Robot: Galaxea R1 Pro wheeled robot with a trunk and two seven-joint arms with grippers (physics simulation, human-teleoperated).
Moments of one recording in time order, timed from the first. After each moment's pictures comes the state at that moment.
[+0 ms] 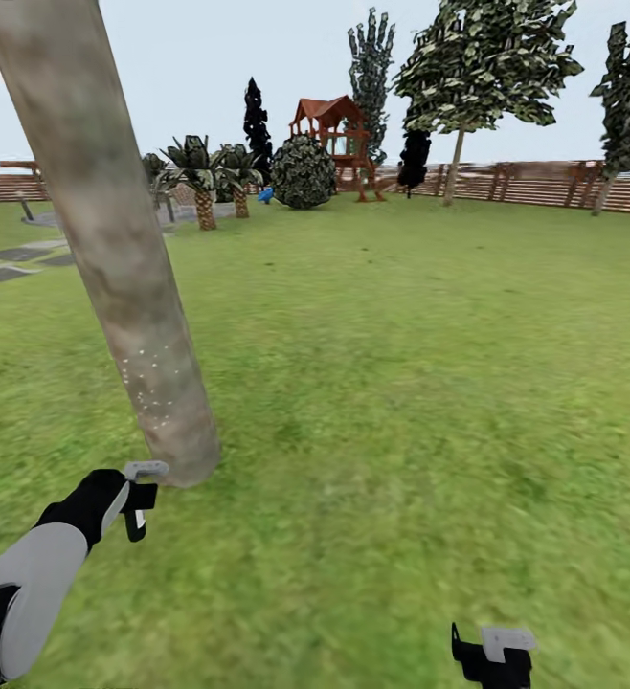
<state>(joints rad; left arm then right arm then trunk) -0.91 0.21 0.21 -0.35 -0.22 0.54 -0.08 -0.44 -0.07 -0.14 -0.04 0.20 -0.60 -0.23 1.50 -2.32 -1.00</state>
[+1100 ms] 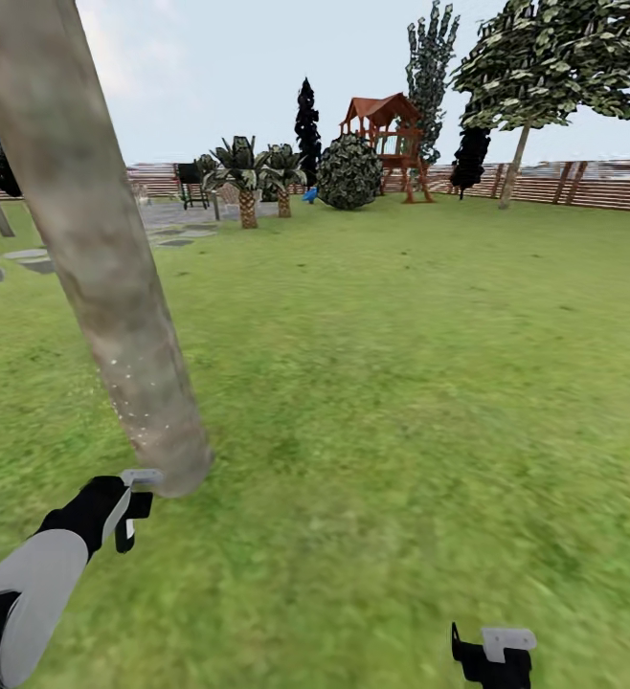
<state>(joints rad) -0.89 0.20 0.21 -0.35 -0.22 0.55 0.00 -0.44 -0.07 -0.14 -0.04 0.20 -0.60 -0.23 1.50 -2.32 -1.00</state>
